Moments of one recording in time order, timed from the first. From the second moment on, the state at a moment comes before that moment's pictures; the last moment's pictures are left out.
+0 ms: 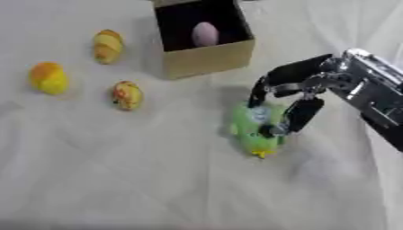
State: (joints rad) left arm -0.12 0.34 0.19 -1.90 0.19 -0.15 0.22; right arm -0.86 -0.80 0.66 -1.46 0.43 -0.31 0.73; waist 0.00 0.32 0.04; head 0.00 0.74
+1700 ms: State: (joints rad) left arm -0.13 0.34 0.19 -1.90 0.19 -0.15 0.21; right arm -1.20 -0.55 0.40 -1.24 0.51 -0.15 0.45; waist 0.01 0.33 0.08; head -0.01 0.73
